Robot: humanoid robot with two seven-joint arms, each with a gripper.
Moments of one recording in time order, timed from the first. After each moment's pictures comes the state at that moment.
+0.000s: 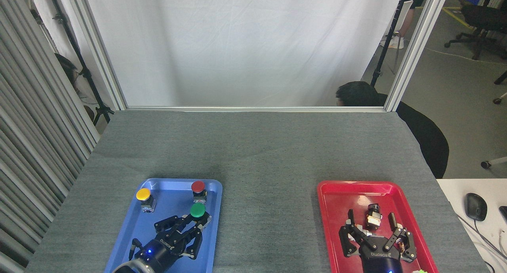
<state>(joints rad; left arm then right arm) -0.16 0.20 -0.19 -1.21 -1.37 -0.53 0.16 0.14 0.07 -0.06 -1.63 1.55 0.04 -0.12</state>
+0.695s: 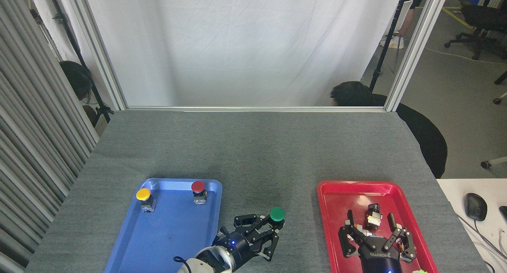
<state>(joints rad) -0.36 -0.10 -0.39 -0.91 -1.59 -0.45 0.16 0.14 0.07 -0.06 -1.63 1.56 0.04 -0.11</state>
